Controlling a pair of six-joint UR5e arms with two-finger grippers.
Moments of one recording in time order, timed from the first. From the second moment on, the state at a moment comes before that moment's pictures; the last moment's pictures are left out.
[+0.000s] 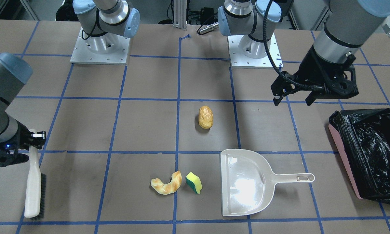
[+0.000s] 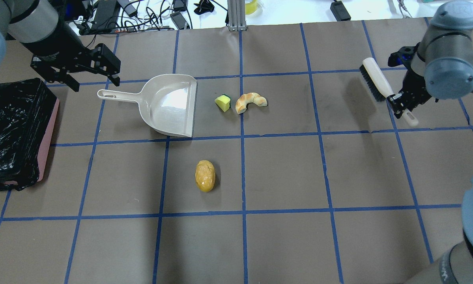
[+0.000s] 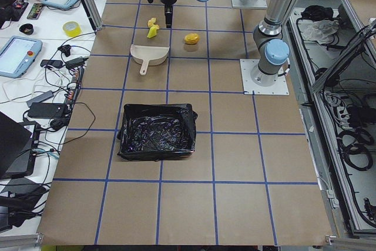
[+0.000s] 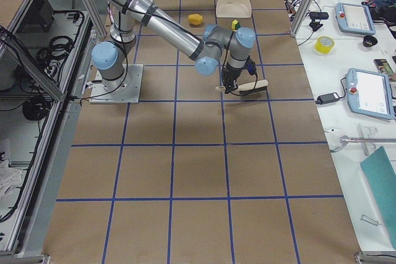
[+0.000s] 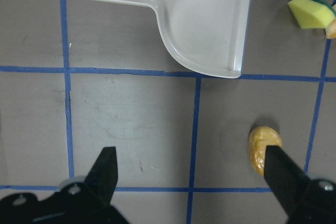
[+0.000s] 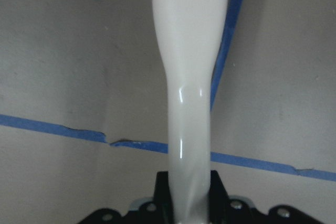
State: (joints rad) left arm -1.39 -1.61 -1.57 -1.48 1.51 0.12; right arm 1.29 -1.19 1.71 -2.03 -1.72 -0.50
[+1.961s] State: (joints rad) left arm -1.29 -1.97 -1.54 -1.13 1.48 1.15; right arm 2.05 -0.85 1.30 -1.95 -1.31 0.61
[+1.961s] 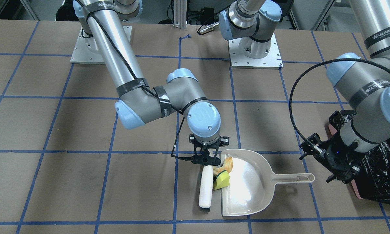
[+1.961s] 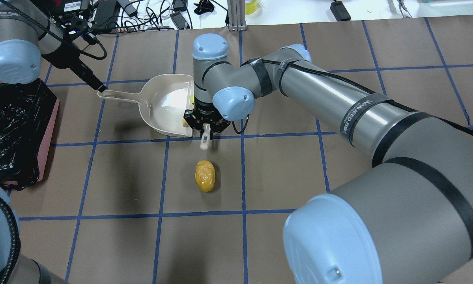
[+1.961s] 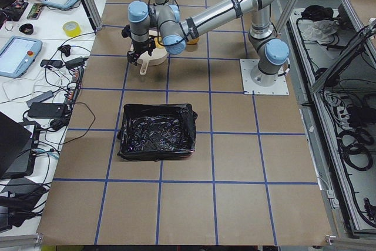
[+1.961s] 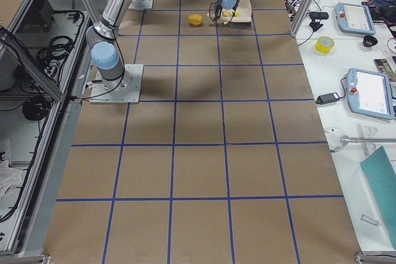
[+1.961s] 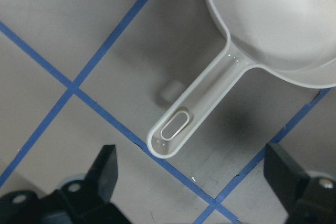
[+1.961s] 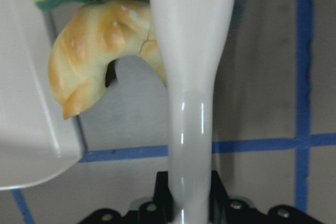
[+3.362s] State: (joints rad) left arm -1.34 -2.06 -1.52 -1.06 1.49 1.48; right arm 2.09 -0.95 1.18 -1.59 -1.38 0.66
